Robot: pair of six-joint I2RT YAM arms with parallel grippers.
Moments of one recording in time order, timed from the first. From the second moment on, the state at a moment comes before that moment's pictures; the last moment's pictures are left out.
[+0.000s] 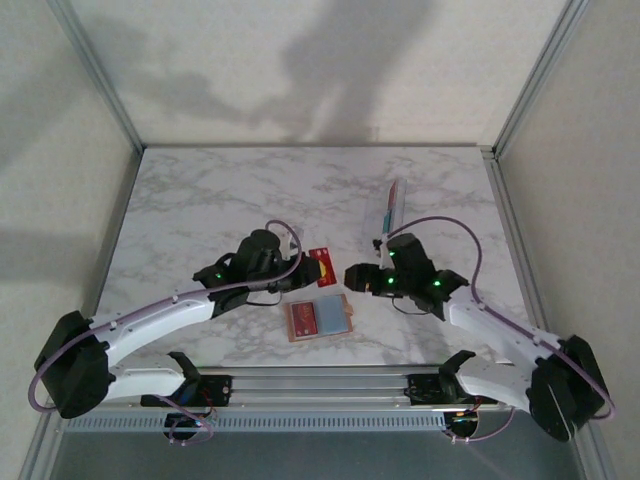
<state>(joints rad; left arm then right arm) -0.77 1.21 0.74 -0.10 0.31 -1.00 0.66 1.12 0.64 -0.36 -0.30 0.65</state>
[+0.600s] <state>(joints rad) -0.77 1.31 0.53 -0.06 0.41 -1.00 0.77 1.34 0.65 -0.43 -0.28 0.44</state>
